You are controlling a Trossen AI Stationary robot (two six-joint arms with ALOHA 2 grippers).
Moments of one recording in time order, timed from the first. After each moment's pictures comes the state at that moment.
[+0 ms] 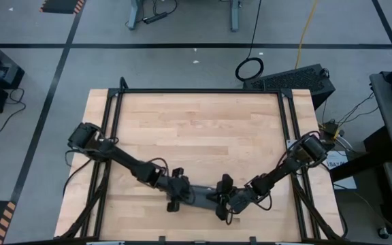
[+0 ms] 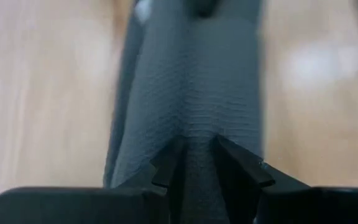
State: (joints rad) left arm -0.43 1.82 0.92 0.06 -0.04 -0.39; right arm 0.60 1.96 0.81 0.53 0.50 0.80
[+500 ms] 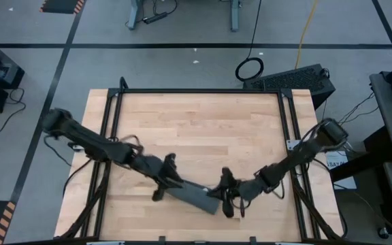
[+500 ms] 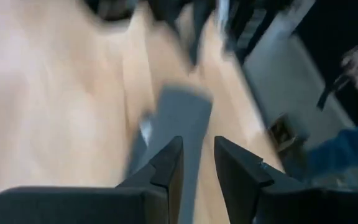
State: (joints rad) left arm -0.37 1.40 0.89 -0.08 0.02 -0.30; right arm 0.57 1.67 0.81 0.49 0.41 0.64
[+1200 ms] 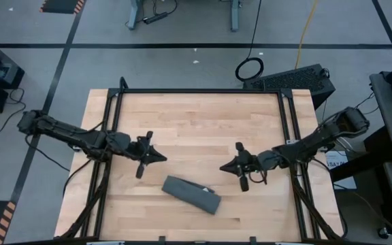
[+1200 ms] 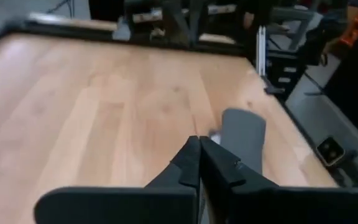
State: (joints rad) left arm -0.22 0.87 0.44 0.12 -0.02 -0.17; right arm 0.37 1.29 0.43 0.64 0.28 0.33
